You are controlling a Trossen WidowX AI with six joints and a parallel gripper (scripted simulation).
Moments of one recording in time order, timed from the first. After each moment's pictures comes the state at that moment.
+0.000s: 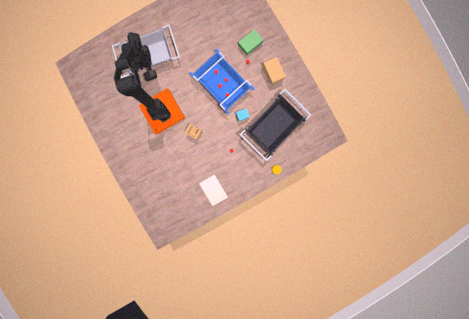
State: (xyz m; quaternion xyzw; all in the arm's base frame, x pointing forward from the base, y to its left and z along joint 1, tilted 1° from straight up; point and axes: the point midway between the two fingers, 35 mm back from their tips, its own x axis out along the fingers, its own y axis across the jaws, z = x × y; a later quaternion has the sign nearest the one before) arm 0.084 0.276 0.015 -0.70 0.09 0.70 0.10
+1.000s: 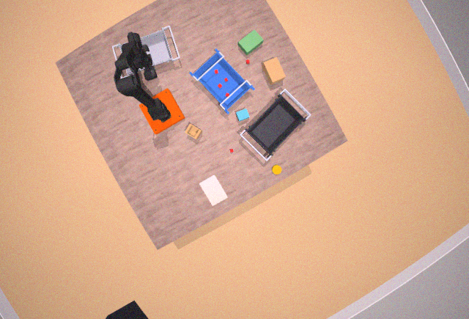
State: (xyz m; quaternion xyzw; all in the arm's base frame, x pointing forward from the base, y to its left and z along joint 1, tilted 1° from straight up) arm 0.084 0.278 0.014 -0.70 0.08 0.70 0.10
